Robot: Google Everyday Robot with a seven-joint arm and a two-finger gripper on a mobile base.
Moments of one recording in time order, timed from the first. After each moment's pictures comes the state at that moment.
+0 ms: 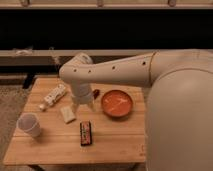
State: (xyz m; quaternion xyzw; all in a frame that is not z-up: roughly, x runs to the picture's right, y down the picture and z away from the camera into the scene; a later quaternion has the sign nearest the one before) arm -0.104 0.102 0.703 -0.26 0.23 0.64 0.68
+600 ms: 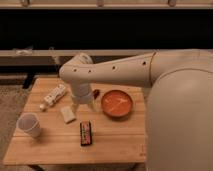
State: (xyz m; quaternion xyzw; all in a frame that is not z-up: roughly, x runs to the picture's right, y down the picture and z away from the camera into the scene) arm -0.105 0.102 0.703 -0.26 0.23 0.64 0.68
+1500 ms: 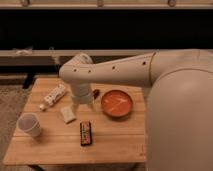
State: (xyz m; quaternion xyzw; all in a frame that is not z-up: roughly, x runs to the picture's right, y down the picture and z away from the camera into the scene) arm -0.104 0.102 0.703 -0.26 0.23 0.64 0.68
